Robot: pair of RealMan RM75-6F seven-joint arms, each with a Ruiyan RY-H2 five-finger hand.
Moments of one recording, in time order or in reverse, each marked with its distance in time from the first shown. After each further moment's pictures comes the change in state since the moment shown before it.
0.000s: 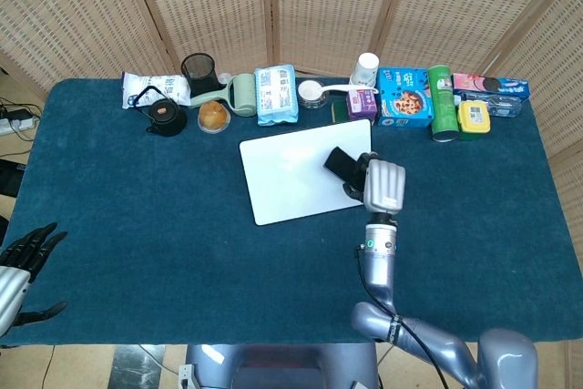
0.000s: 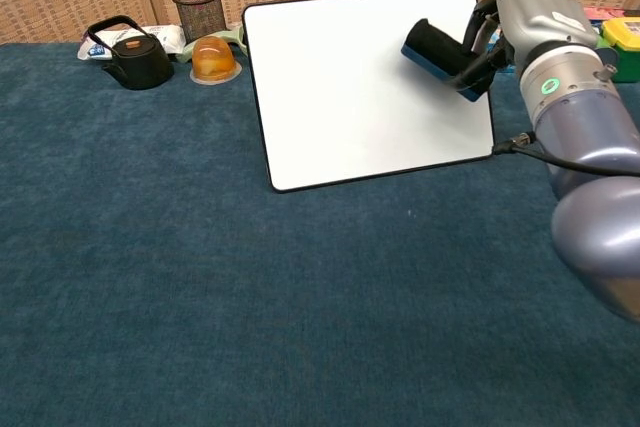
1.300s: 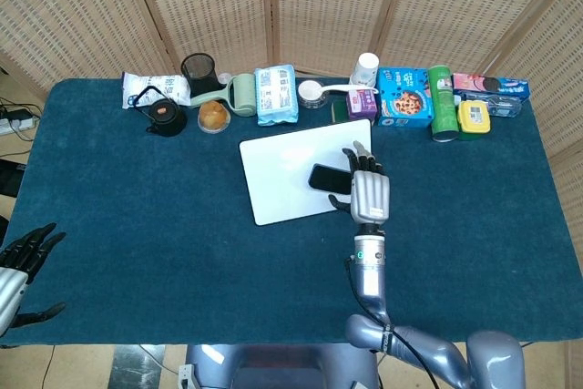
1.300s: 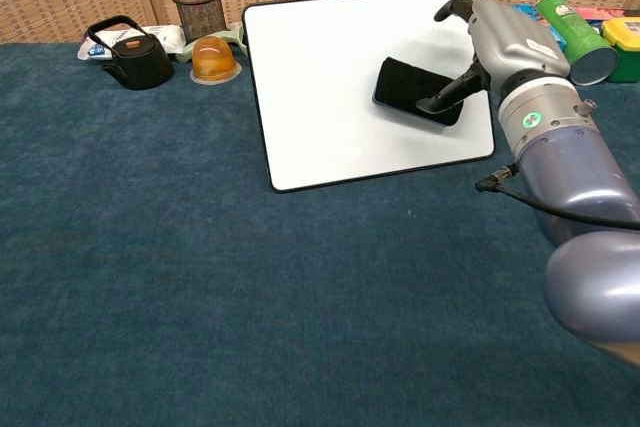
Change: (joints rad) left arm 0.003 0.002 0.003 0.010 0.014 0.016 -0.019; right arm -0.009 -0.027 -0.105 0.018 -0.062 0.014 0.115
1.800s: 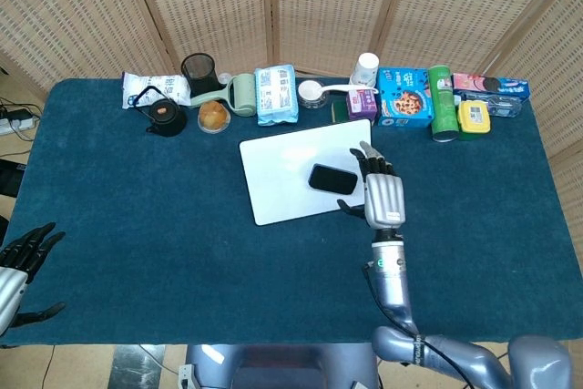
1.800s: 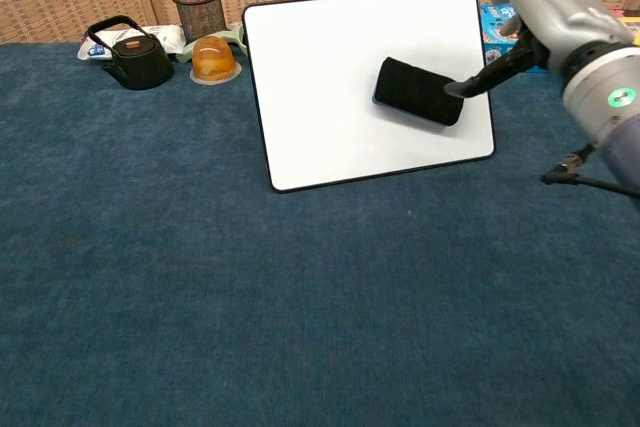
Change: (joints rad) left arm 0.001 -0.002 -0.002 0.000 -0.003 0.001 0.007; right arm -0.109 0.251 -0.096 -0.299 -0.079 -0.012 0.044
